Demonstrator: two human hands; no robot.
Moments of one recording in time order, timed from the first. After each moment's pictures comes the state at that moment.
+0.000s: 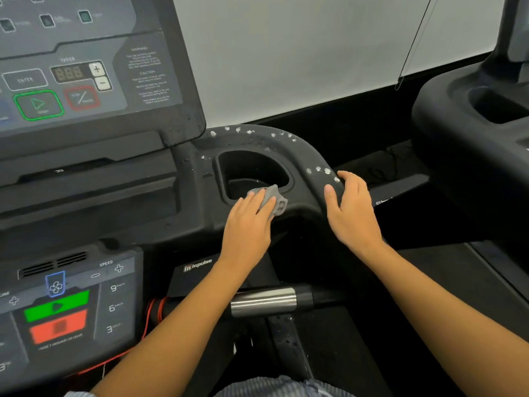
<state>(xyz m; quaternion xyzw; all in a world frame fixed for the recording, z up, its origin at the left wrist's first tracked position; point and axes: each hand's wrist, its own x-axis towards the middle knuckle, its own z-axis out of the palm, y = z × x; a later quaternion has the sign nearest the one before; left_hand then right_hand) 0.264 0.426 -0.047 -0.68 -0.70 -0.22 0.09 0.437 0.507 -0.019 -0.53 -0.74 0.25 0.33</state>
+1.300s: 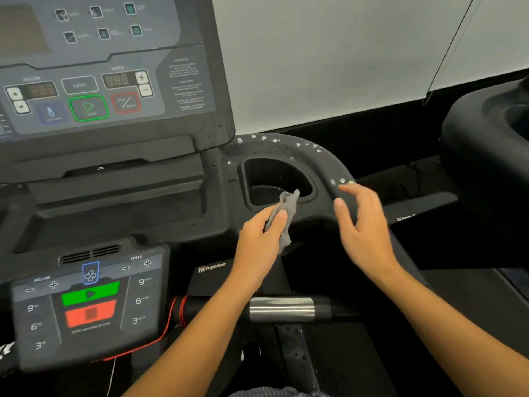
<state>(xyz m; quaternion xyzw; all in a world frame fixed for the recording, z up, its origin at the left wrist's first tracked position) 0.284 0.387 0.015 -0.40 -0.66 -0.55 -0.32 0.425 0.485 -0.007 -0.41 -0.76 0.28 0.41</state>
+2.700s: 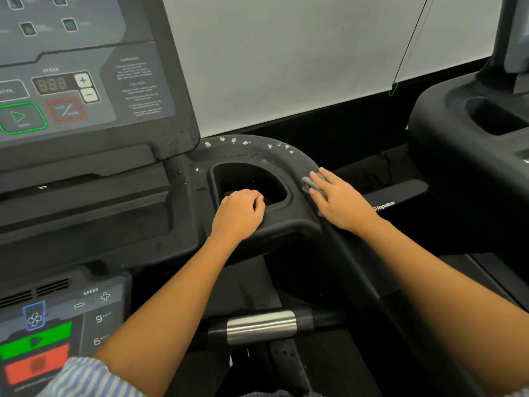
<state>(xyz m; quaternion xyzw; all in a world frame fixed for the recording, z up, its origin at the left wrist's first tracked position) 0.230 0.484 -0.028 -0.61 -0.76 -0.23 -0.08 0.422 0.574 -0.015 -0.45 -0.86 0.22 0.13</state>
